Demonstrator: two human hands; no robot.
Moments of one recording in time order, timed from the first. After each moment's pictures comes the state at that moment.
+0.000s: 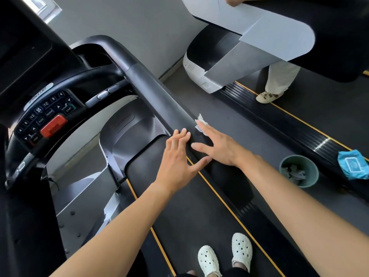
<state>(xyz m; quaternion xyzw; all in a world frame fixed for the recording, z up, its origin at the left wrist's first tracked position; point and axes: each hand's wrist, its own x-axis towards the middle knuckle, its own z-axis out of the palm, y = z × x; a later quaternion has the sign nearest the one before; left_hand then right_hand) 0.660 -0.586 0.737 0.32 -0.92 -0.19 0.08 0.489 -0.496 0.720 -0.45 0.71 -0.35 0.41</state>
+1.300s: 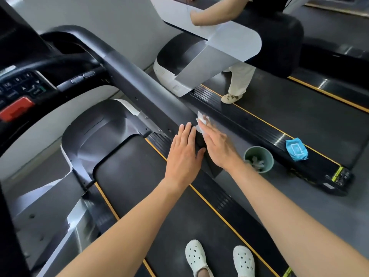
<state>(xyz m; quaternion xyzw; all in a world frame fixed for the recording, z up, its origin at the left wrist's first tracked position) 0.695 -0.488 0.709 0.23 -0.96 -0.12 0.10 0.570 -0.392 0.715 -0.42 0.81 -0.36 0.21</state>
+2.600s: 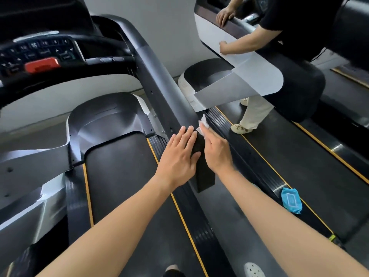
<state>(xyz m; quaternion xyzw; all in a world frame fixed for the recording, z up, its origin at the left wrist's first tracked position) 0.686 -0.473 0.683 0.27 -0.94 -0.11 0.19 0.544 -0.401 0.692 -0.48 0.76 -0.42 0.10</state>
